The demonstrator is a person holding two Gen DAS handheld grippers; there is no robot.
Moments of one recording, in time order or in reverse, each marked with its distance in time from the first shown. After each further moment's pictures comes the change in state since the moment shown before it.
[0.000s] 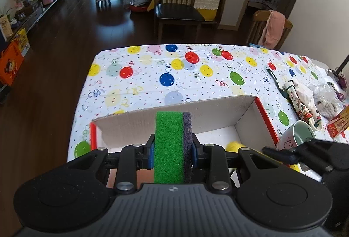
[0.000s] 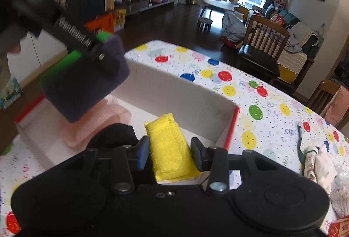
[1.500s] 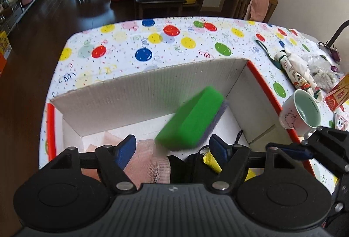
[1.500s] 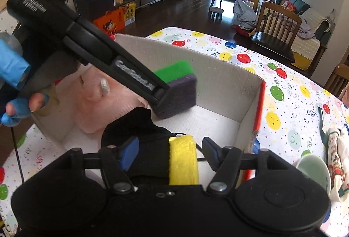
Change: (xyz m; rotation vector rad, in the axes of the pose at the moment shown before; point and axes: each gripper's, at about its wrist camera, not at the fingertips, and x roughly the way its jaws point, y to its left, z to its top) left arm 0.048 -0.019 -0.029 0.085 0.072 -0.065; right arm -0.005 0.008 -0.018 0.057 0.032 0.095
